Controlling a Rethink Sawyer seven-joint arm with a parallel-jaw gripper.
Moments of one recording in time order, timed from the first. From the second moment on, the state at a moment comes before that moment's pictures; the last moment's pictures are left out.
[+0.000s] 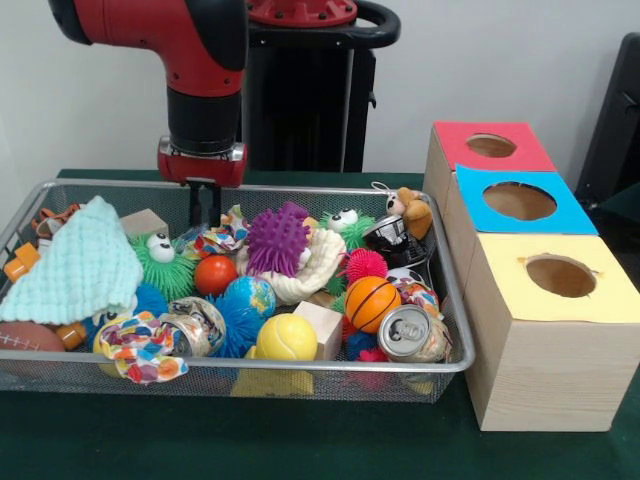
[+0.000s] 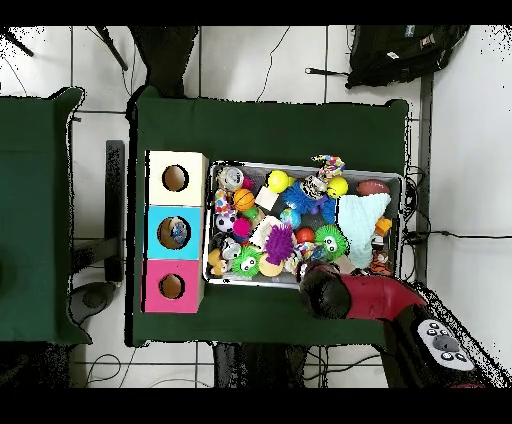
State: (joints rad) arm -0.62 -0.56 0.08 1.86 -0.56 0.23 1.73
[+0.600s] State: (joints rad) arm -0.64 -0.63 0.11 1.87 -0.56 0.30 1.73
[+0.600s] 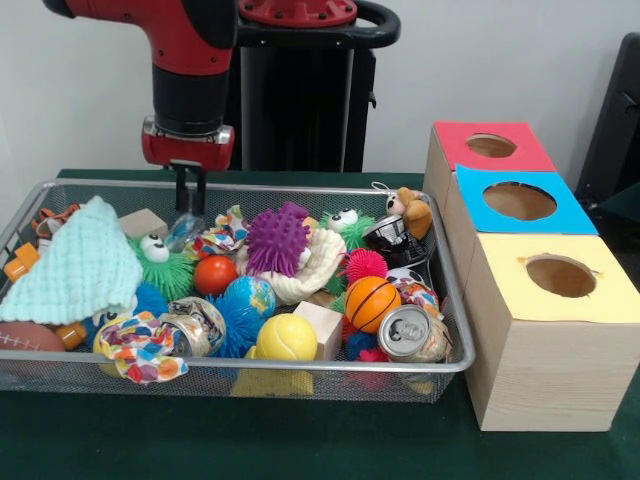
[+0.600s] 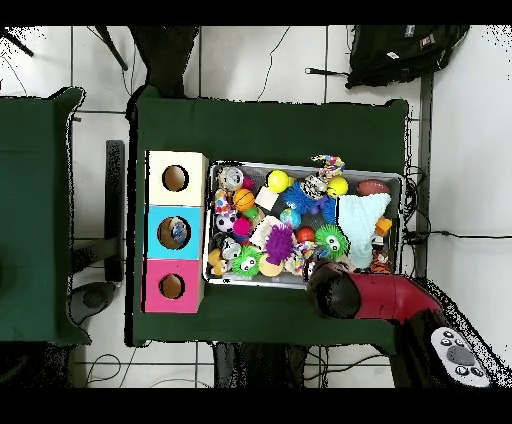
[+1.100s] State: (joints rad) arm -0.64 -0.69 0.12 1.87 -0.55 0.31 1.73
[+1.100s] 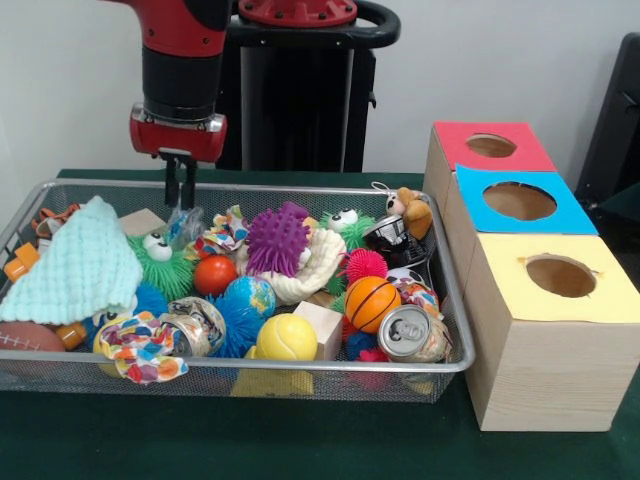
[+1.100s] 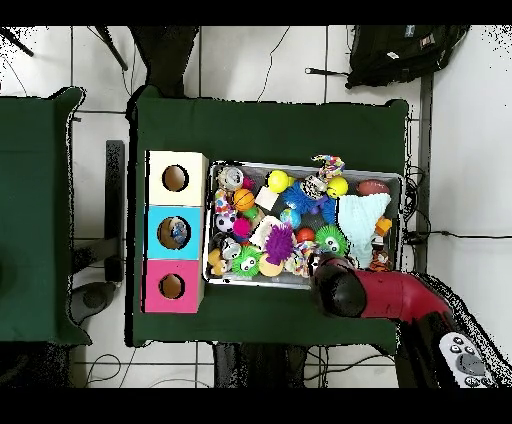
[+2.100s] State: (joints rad) arm -0.64 -0.78 0.13 1.87 -0.51 0.31 1.73
